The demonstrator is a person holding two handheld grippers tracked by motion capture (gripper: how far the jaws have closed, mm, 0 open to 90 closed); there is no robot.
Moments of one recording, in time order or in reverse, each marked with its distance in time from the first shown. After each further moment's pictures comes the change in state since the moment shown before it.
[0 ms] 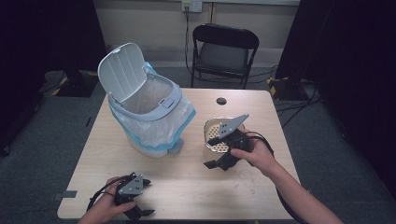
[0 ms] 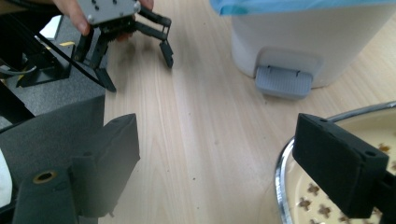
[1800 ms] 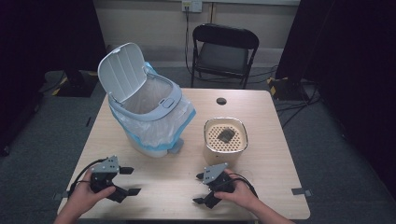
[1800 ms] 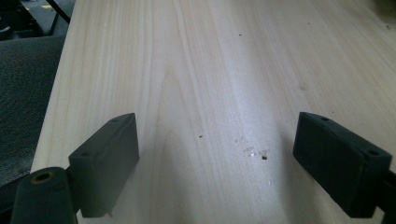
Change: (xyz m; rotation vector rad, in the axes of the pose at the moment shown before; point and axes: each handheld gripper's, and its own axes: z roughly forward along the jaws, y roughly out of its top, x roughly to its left) left arm 0.028 0.015 -0.084 -0.113 0.098 -0.282; right arm 0.040 -0.096 0.112 0.021 -0.027 -0.098
